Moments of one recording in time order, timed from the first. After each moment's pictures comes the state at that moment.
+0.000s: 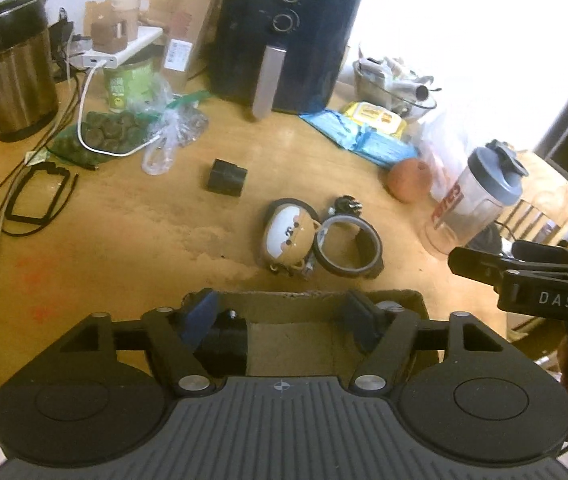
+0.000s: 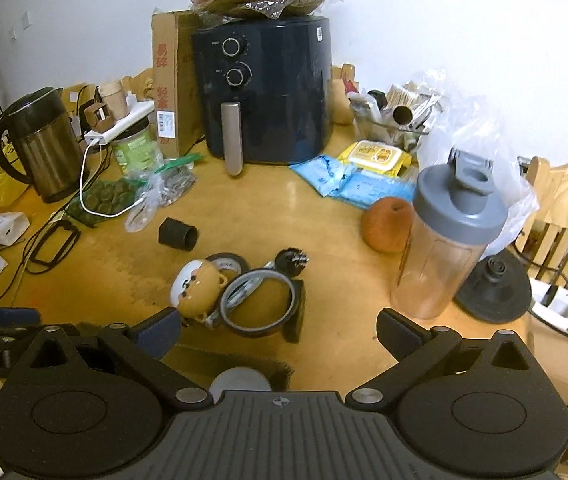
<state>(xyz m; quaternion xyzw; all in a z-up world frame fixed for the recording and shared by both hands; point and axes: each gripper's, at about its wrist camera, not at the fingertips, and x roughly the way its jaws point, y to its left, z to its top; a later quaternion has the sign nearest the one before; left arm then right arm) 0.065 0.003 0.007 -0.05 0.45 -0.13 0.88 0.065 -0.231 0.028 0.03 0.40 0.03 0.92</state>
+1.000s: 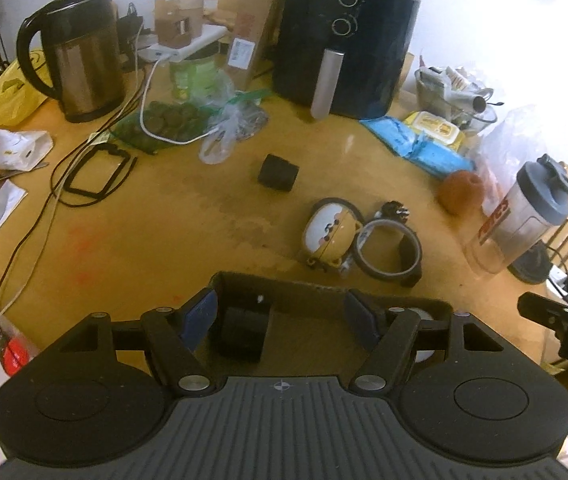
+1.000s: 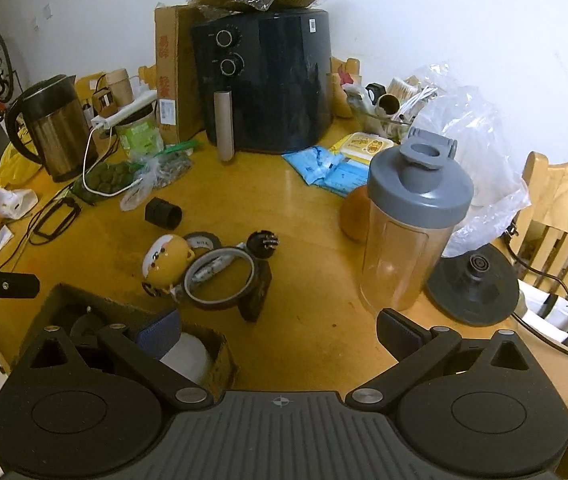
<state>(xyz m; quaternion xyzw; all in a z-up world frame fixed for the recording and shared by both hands) 0.050 -0.015 0.013 -0.05 0.46 -0.02 0.89 0.047 -0.294 0.014 0.01 0.40 0.07 0.91</state>
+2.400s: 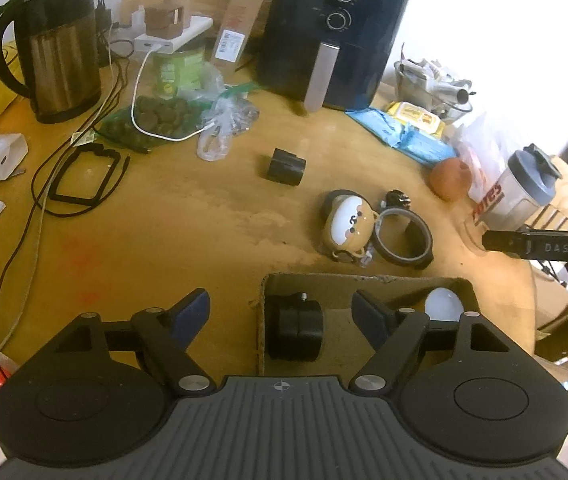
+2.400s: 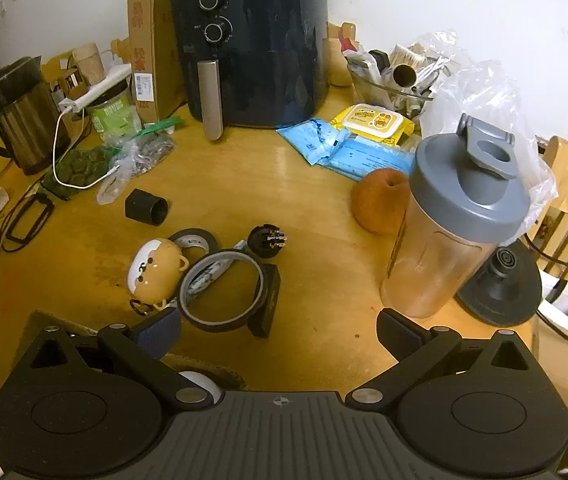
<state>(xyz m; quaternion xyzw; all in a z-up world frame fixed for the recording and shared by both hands) 0.062 0.056 -0.001 -0.05 0.46 -0.11 0.88 0.114 -0.258 -0.007 0.02 0.46 0.04 0.89</state>
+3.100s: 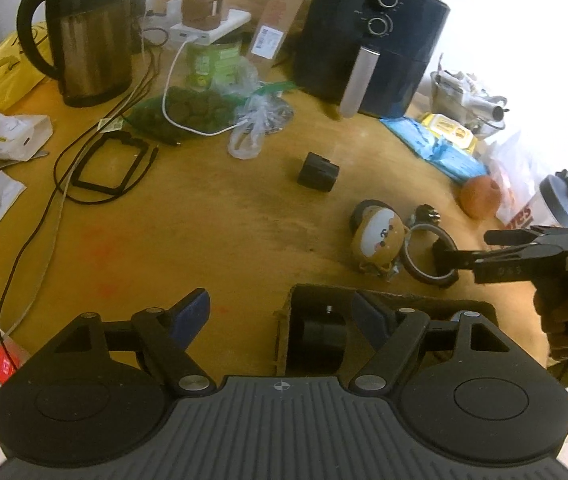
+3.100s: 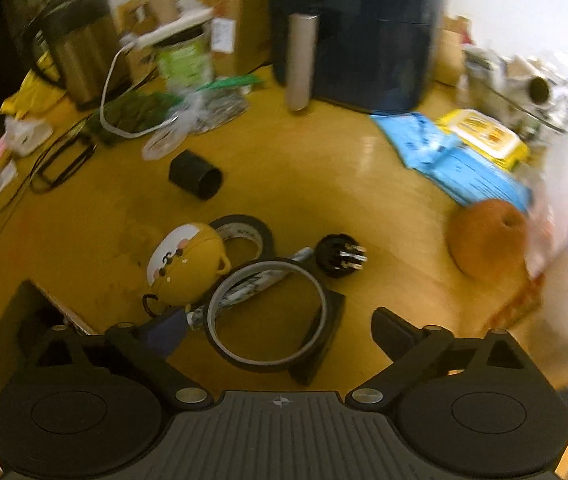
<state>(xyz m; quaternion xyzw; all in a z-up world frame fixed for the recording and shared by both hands) 0.073 0.066 -0.005 -0.07 0.47 -0.06 0.88 0.180 -0.225 -0.059 -0.05 0.48 0.17 0.86</state>
